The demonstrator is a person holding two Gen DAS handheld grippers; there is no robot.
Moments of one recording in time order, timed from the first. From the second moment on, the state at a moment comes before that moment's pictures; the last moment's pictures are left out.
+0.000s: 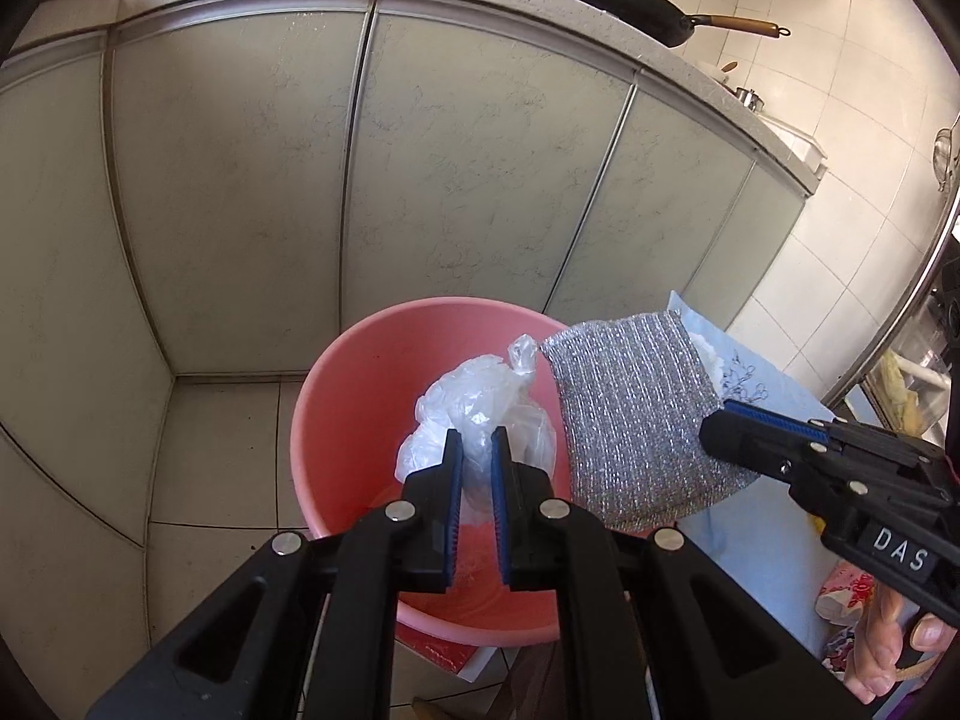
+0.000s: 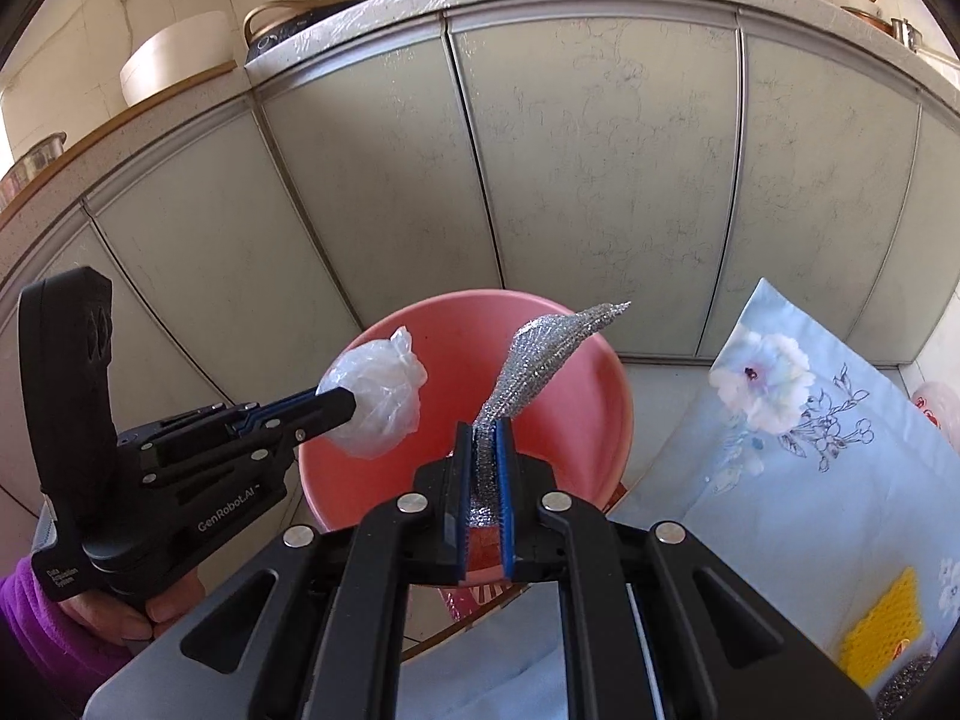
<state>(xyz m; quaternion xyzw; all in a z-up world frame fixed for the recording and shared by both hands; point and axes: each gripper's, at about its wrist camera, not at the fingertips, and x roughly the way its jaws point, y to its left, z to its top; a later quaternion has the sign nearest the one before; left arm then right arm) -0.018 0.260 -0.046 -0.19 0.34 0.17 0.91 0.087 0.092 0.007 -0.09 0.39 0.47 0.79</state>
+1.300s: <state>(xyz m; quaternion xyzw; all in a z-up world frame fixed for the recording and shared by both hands) -0.026 0.200 -0.002 -0.16 0.31 0.11 0.93 0.062 -0.004 0.025 -0.06 0.39 0.41 0.83</state>
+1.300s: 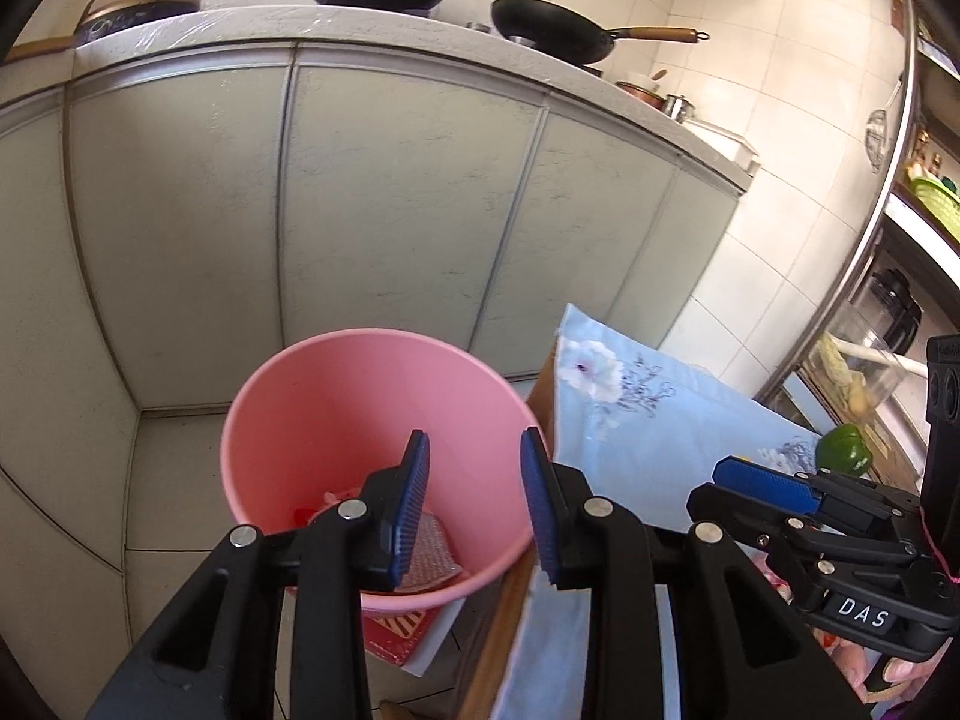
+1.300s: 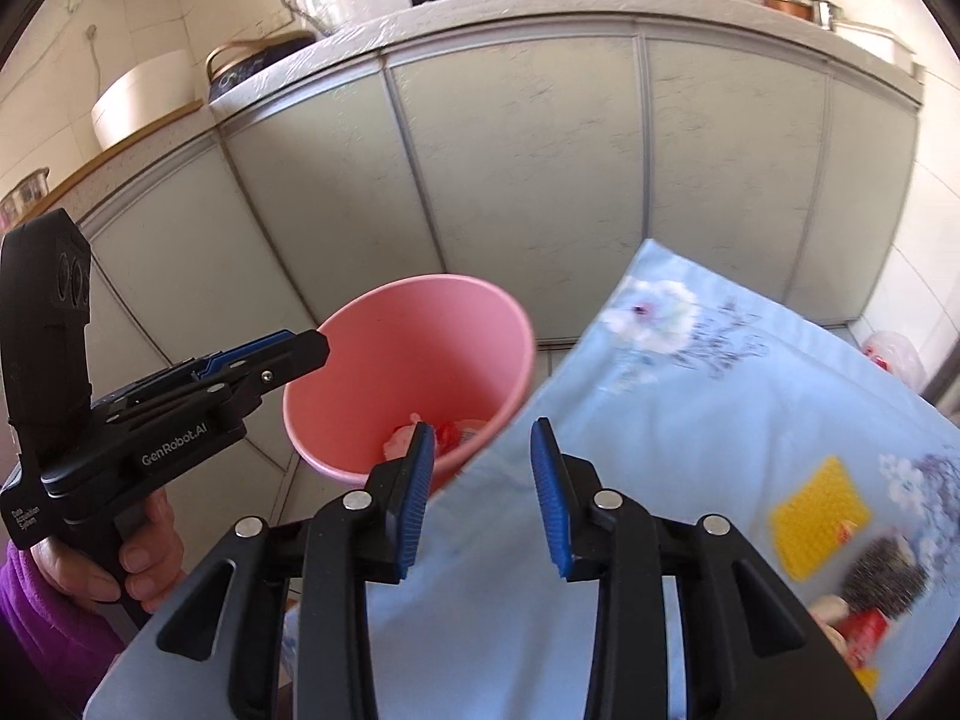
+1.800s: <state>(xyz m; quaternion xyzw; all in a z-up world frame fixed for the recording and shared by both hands) -0.005 0.116 0.010 -0.12 0.33 0.00 0.94 0.069 -0.161 0.034 0.01 0.38 0.27 0.88</state>
